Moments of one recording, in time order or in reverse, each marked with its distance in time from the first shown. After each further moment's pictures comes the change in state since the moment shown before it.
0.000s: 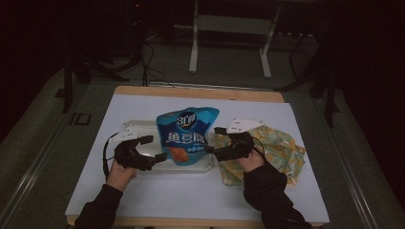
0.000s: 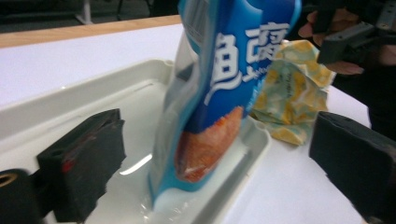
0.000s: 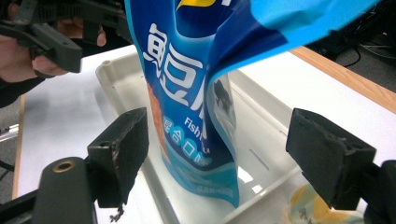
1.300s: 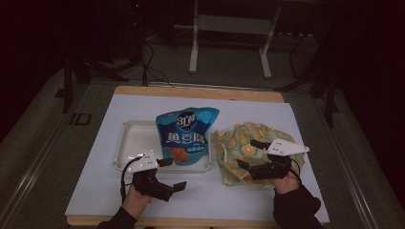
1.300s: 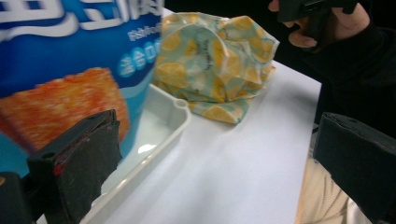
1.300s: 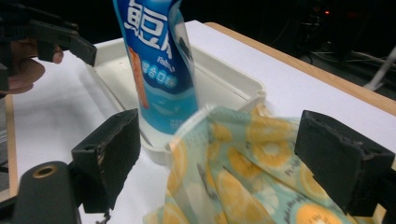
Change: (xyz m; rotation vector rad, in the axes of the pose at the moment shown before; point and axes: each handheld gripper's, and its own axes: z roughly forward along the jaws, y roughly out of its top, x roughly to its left) left arm -0.071 -0.032 0.027 0.010 -0.122 0.080; right arm 0.001 -0.061 -0.087 -0.080 -0.133 0.018
